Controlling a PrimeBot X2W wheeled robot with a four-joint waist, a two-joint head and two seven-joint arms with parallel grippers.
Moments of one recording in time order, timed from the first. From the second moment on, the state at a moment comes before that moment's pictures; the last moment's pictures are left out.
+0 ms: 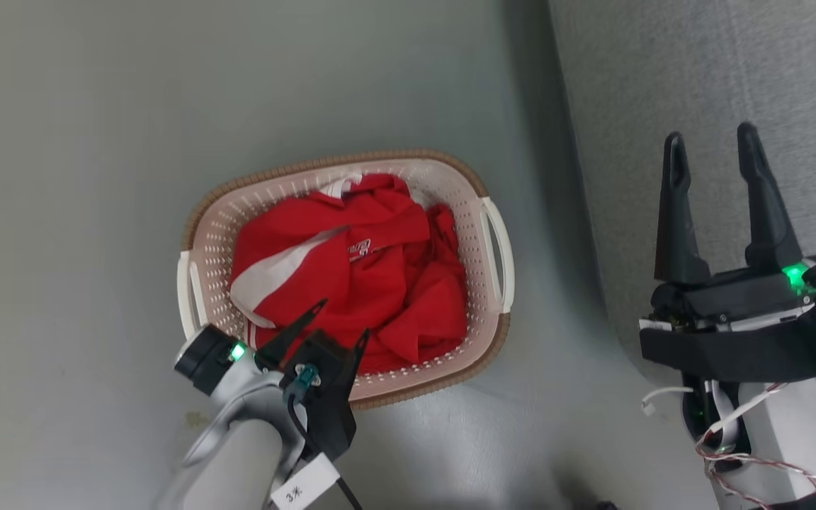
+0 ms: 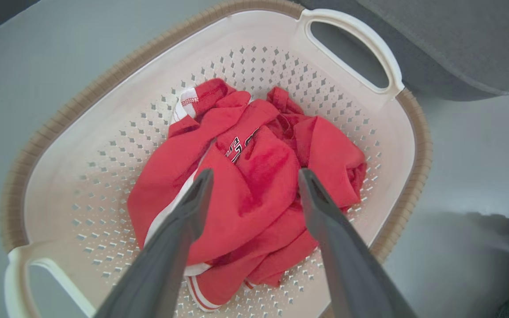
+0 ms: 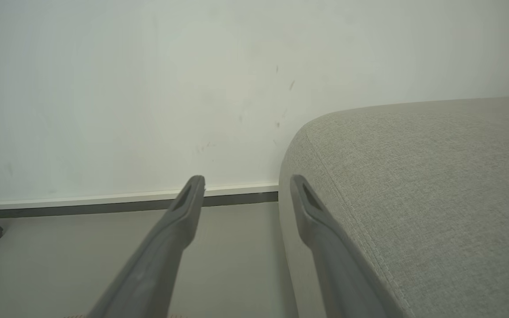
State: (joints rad) left arm -0.50 0.08 -0.49 0.69 0.04 -0.09 -0.13; right arm -0.35 -0.12 0.20 -0.12 0.23 -0.06 -0.26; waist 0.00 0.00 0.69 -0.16
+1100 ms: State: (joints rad) left arm -0.78 0.09 -0.48 0.91 0.09 -0.05 -0.03; right arm -0.50 -0.10 0.20 -0.13 0.20 -0.04 -0.26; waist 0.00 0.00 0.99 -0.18
